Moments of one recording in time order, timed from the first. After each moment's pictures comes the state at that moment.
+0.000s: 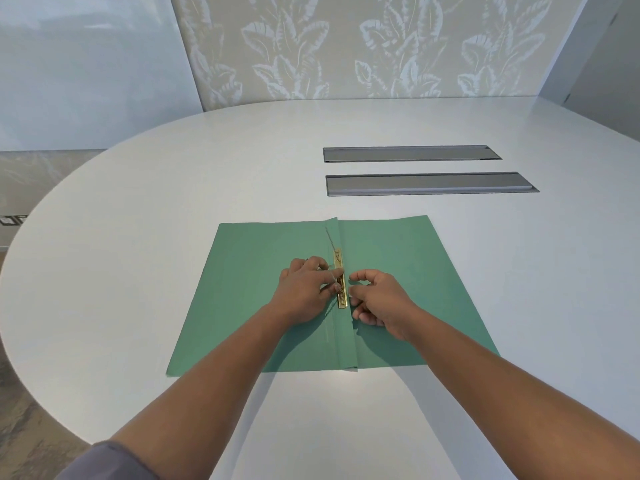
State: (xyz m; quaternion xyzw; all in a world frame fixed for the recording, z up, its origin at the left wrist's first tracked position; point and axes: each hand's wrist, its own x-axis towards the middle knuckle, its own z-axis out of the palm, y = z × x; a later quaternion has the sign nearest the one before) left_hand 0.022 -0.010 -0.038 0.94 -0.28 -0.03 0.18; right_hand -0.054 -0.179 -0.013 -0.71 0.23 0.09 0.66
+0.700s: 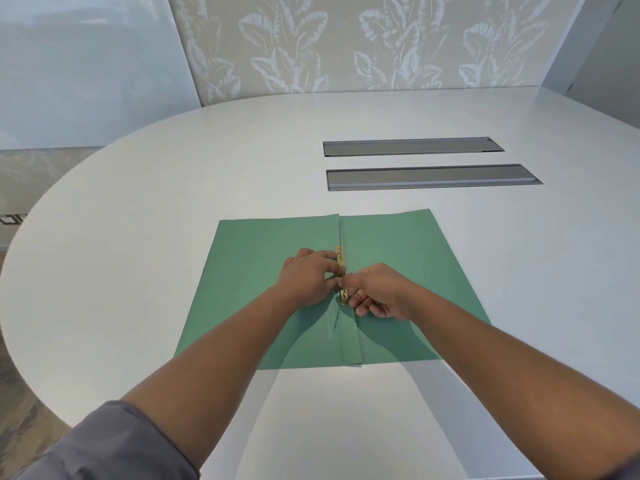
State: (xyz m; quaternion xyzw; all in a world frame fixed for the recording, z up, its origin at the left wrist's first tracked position) left_hand 0.038 -0.017 -0.023 0.94 -0.29 -0.07 0.16; right_hand -0.041 -0.179 0.011 -0.76 0.22 0.21 0.57
